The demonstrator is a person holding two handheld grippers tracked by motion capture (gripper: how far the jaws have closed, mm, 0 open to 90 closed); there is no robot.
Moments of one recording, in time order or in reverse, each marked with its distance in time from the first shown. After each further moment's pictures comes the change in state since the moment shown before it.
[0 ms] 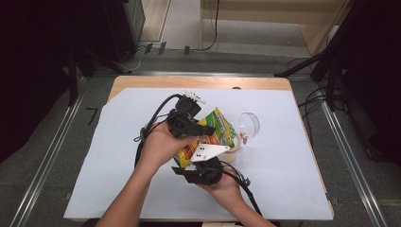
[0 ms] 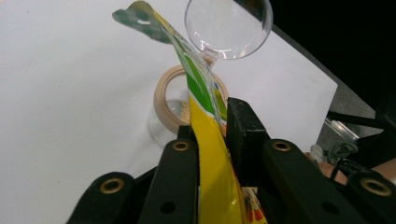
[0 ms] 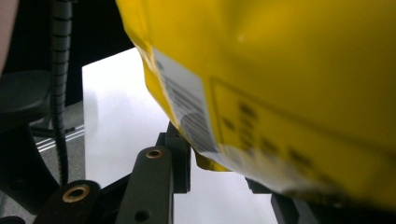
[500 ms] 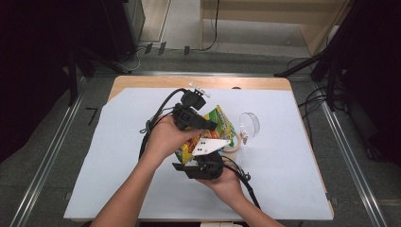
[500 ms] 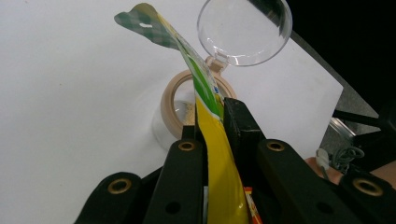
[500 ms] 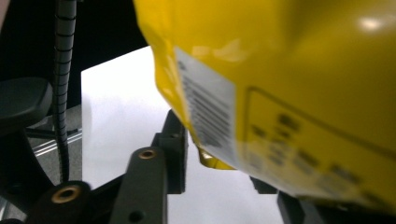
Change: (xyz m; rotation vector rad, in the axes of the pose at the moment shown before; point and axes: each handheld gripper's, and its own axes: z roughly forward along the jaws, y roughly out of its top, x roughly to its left) left arm 0.006 0.017 0.008 0.049 0.001 -0.029; right arm -0.010 0.006 -0.001 0.002 0.008 0.014
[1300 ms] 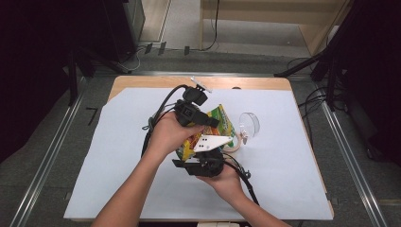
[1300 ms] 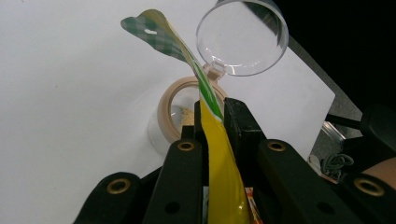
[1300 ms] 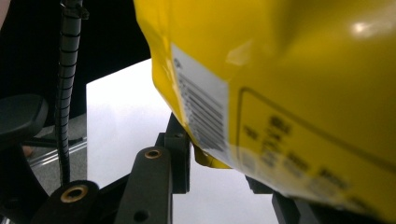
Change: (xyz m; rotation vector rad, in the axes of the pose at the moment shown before) left arm 0.003 0.011 -0.002 -0.001 -0.024 -0.043; right arm -0.004 0.008 -0.004 -0.033 0.013 0.021
